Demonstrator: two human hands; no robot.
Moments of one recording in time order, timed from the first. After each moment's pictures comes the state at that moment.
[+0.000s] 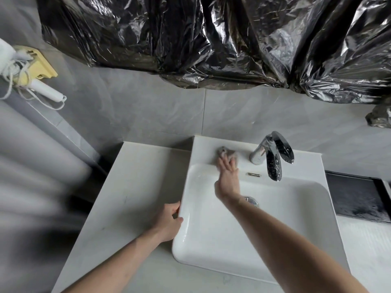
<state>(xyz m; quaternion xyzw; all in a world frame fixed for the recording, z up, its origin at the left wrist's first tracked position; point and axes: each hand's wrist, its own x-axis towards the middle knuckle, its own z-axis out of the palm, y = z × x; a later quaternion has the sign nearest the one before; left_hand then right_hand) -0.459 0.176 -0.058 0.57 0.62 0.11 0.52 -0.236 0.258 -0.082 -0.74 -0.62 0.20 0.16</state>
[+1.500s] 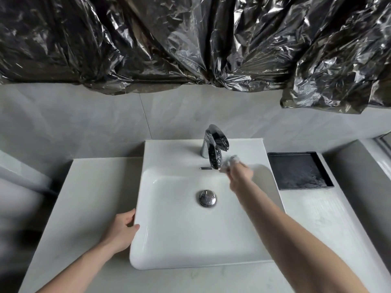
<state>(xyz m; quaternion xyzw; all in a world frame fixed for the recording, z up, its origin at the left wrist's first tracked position) -0.452 0.176 -0.050 0.60 0.65 0.07 0.46 -0.079 0.227 -0.043 -0.67 0.02 0.42 0.62</state>
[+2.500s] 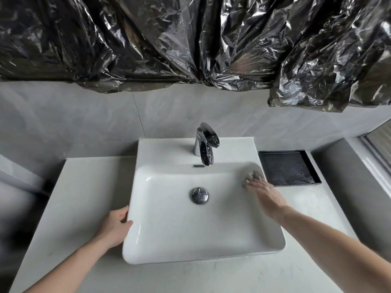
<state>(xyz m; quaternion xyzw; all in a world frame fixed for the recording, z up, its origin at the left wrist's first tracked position) -0.451 0.175 -0.055 0.59 0.68 0.05 0.44 0.046 0.093 -0.071 -0.74 -0.65 0.17 -0.02</state>
